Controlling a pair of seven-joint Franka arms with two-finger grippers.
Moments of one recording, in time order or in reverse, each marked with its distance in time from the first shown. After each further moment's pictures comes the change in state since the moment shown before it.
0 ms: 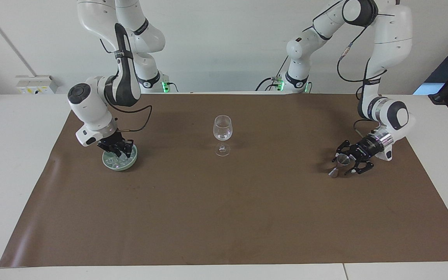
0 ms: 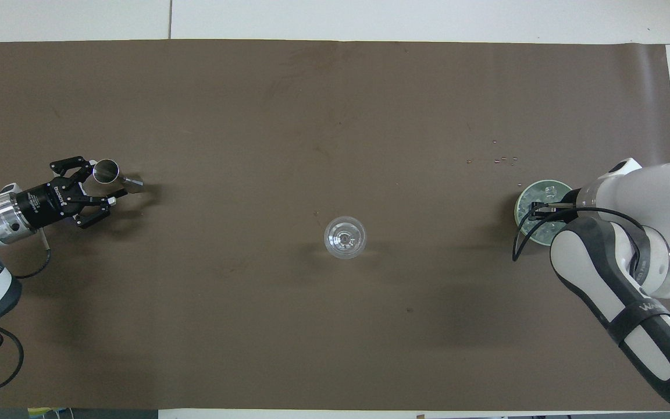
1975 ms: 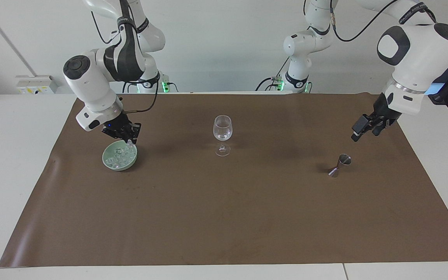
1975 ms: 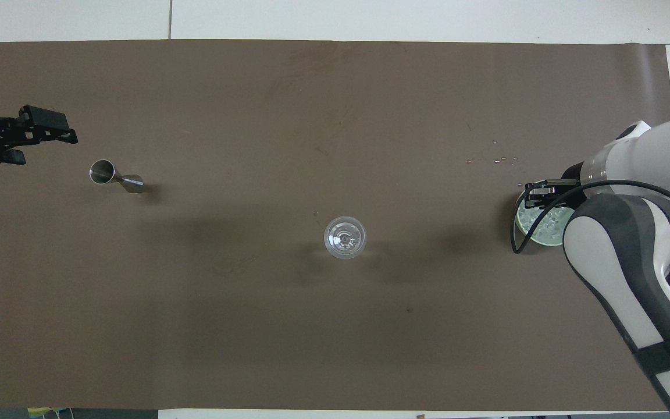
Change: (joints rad) left arm -0.356 -0.376 -0.024 0.371 1.214 -0.062 0.468; right arm 0.119 -0.095 0.026 0.288 0.000 -0.418 0.133
